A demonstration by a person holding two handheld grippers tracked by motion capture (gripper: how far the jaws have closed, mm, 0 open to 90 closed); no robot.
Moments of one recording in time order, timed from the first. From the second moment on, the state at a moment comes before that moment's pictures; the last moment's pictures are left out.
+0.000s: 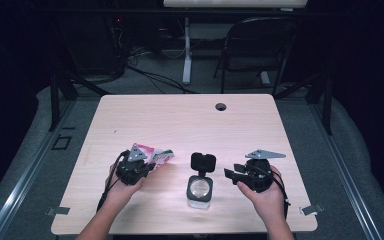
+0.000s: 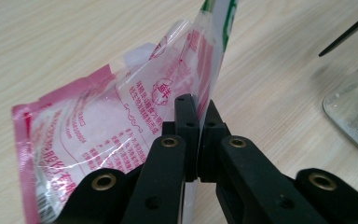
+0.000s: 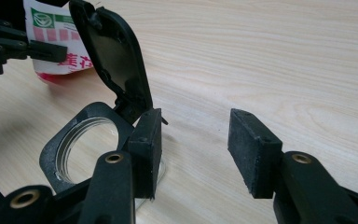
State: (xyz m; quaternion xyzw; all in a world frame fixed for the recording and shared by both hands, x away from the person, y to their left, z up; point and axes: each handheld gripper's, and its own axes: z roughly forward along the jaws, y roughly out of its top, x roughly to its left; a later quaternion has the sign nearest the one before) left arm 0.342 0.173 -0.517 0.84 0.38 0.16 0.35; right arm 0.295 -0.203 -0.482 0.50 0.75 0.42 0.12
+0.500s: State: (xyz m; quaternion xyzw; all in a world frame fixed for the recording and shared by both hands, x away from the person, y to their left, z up) left arm 0.349 0.196 -0.470 0.84 0.38 0.18 0.35; right arm 0.296 -0.203 -0.482 0.50 0.75 0.42 0.11
